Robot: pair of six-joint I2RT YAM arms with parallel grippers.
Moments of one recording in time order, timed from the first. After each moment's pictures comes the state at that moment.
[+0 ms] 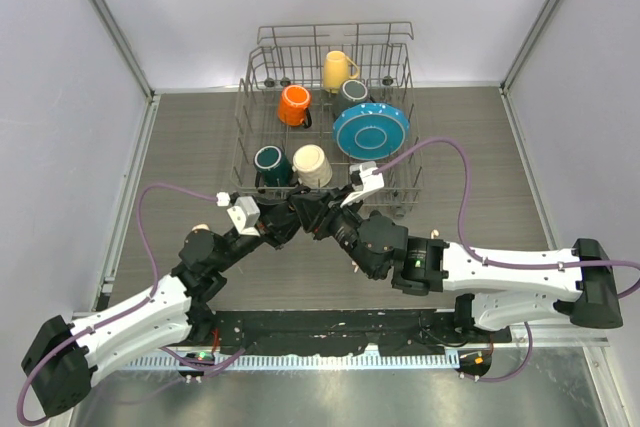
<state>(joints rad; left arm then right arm) -0.81 0.73 0.27 0.80 0.19 -0.11 1.37 1.17 0.92 0.28 0.73 0.56</state>
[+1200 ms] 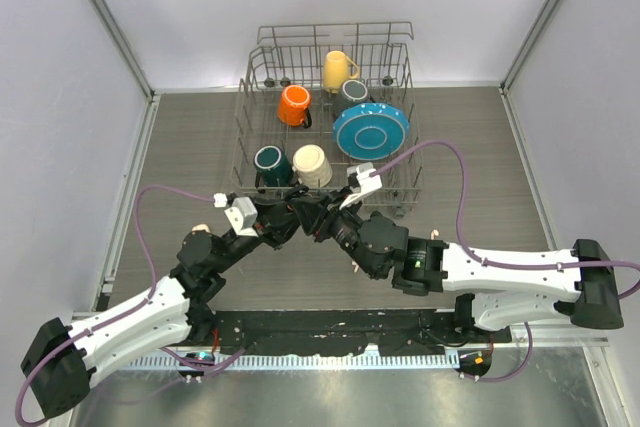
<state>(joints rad) -0.82 0.71 0.27 0.79 0.18 -0.11 1.36 1.17 0.88 0.31 0.69 0.53</state>
